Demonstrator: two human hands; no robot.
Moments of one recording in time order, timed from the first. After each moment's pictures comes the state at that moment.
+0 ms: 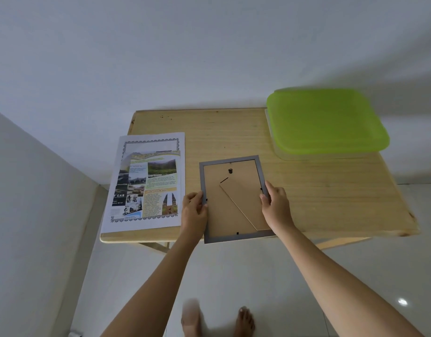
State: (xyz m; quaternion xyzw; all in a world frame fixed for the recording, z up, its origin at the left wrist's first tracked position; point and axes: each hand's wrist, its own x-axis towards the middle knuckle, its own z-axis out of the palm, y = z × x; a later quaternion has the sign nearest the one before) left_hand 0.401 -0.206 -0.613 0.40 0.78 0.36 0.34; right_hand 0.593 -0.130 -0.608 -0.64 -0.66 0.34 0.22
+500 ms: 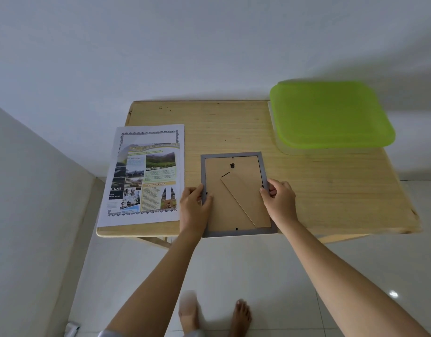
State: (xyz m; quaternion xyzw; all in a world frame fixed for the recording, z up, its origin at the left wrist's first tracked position) left_hand 0.407 -0.203 -0.616 0.40 0.78 0.41 0.25; right_hand 0.594 -0.123 -0.611 -0.65 -0.65 0.30 0.26
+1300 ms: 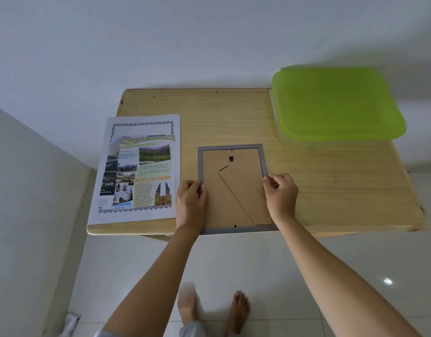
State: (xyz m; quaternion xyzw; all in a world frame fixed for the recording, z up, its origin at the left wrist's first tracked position) left_hand 0.407 -0.193 -0.628 0.46 0.79 0.39 0.16; right_hand 0.586 -0.115 -0.624 -0.64 -0.62 0.27 0.37
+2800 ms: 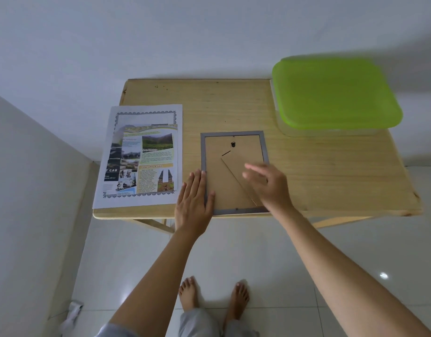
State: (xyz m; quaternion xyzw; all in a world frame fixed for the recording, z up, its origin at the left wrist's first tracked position) left_hand 0.411 -0.237 -0.641 0.58 0.78 0.17 0.14; right_hand 0.582 -0.146 -0.591 -0.49 -0.73 0.35 0.32
